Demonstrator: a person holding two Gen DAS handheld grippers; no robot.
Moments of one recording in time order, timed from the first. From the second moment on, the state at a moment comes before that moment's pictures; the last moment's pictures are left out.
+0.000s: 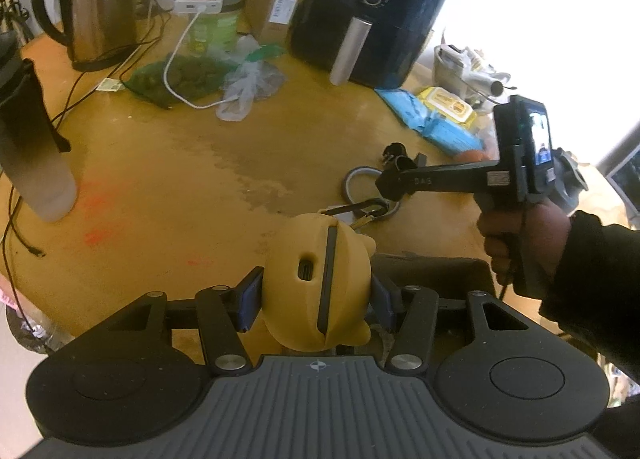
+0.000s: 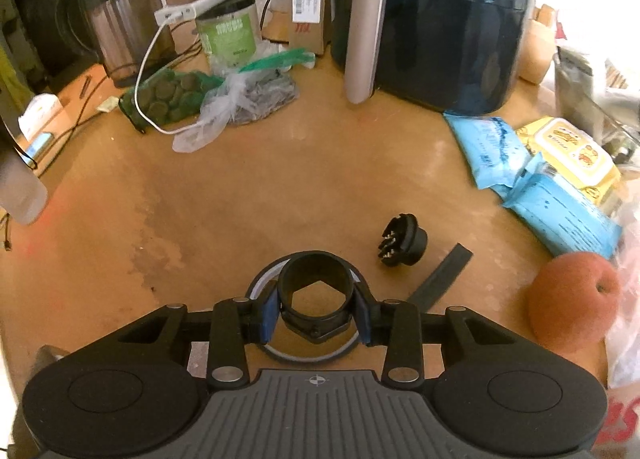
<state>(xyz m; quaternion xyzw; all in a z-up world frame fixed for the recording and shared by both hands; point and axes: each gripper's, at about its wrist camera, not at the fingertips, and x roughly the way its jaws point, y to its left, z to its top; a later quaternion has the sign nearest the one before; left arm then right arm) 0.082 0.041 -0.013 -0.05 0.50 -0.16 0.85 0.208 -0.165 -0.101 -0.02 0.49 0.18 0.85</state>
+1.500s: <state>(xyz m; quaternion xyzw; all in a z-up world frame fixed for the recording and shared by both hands) 0.056 -0.016 -0.025 -0.01 0.52 -0.22 0.83 0.051 -0.272 -0.020 0.19 0.45 0.15 0.86</state>
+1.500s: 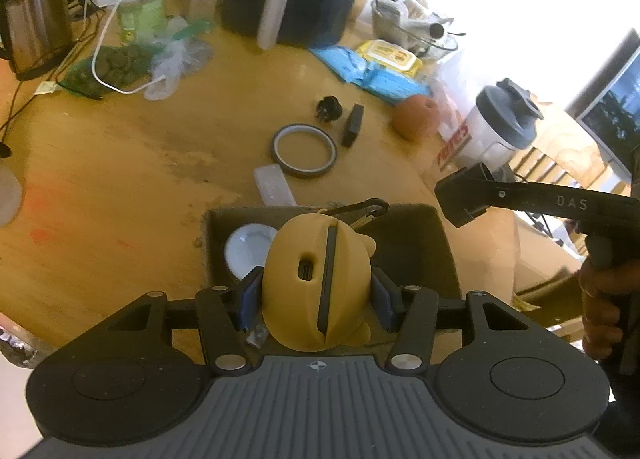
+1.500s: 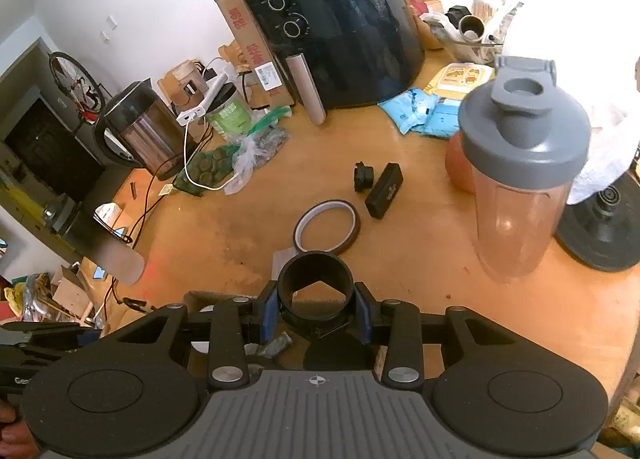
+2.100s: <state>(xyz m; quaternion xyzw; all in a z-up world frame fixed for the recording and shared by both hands) 0.057 -0.037 -0.022 -0.03 0.50 -0.22 0.84 0.024 -0.278 -0.016 0.18 0.45 0.16 0.86</state>
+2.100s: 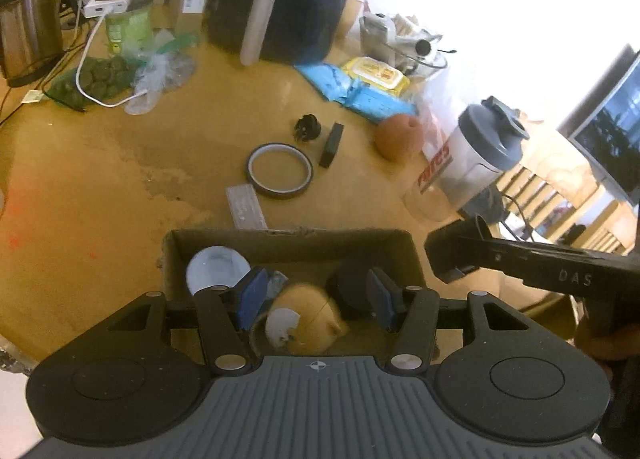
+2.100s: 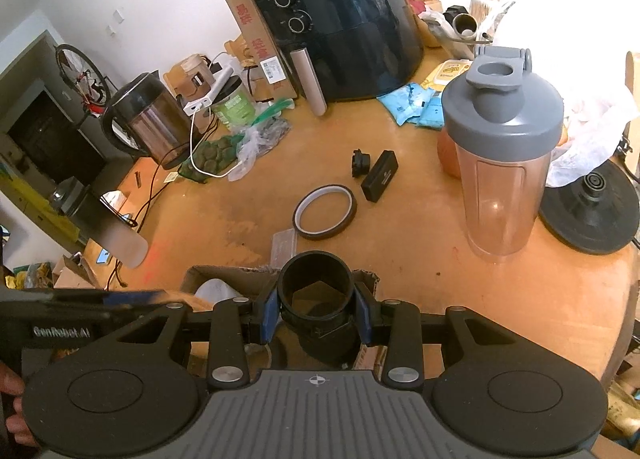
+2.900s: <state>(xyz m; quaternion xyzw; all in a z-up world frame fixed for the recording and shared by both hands) 0.034 -0.005 -0.035 -0.04 0.52 -0.16 0.84 0.018 -0.239 -0.020 0.11 0.47 0.21 0.85</state>
